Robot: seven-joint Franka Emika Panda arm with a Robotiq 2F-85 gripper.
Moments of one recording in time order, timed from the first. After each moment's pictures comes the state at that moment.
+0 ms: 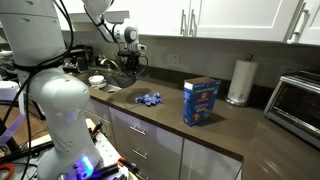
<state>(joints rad) 0.27 0.05 0.26 -2.19 0.03 2.26 -0.11</state>
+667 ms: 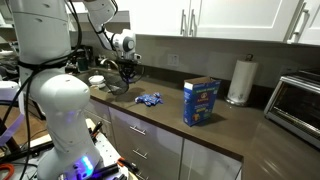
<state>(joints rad) 0.28 0.17 0.32 -2.18 0.05 2.26 -0.21</state>
